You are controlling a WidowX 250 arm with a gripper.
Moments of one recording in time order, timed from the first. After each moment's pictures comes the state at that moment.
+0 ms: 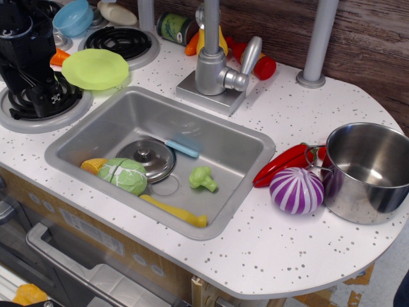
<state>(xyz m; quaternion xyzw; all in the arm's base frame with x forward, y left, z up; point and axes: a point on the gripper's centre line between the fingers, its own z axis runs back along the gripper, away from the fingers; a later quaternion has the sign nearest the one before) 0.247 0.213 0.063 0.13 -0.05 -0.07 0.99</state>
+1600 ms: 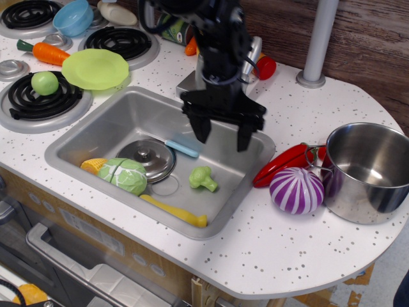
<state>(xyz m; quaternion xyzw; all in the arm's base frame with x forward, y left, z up) 0.341 0.006 0.013 0.00 -0.09 0.09 0.99</state>
